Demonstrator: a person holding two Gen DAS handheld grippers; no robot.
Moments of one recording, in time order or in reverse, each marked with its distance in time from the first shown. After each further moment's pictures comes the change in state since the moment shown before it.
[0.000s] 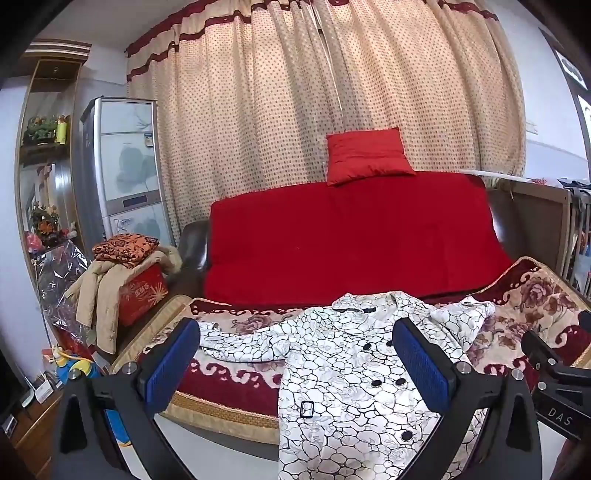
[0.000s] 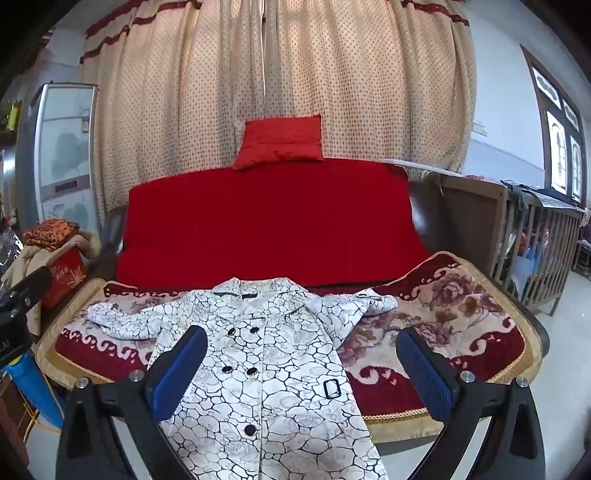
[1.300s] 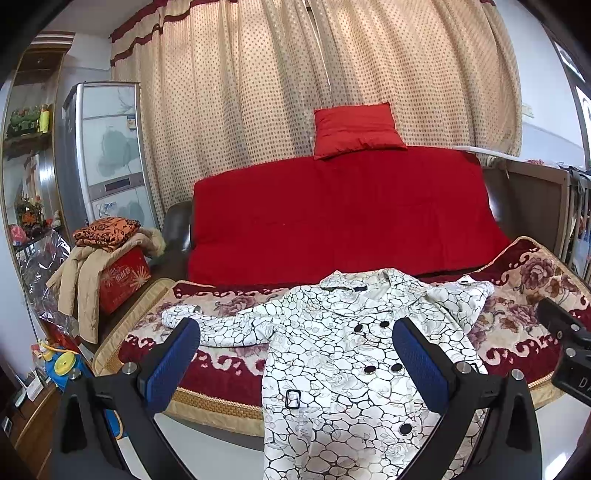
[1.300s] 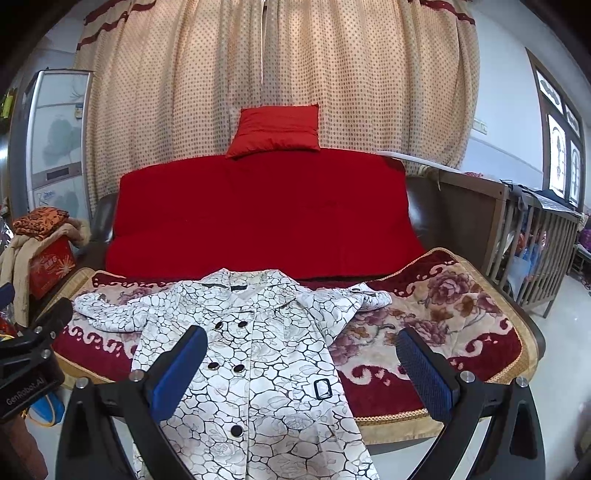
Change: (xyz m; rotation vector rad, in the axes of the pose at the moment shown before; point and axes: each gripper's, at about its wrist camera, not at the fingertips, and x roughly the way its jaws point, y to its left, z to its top) left arm 0.055 -0.022 -0.032 0.015 0.076 -0.032; right arm 0.027 0.001 0.002 -0.011 0.031 -0.040
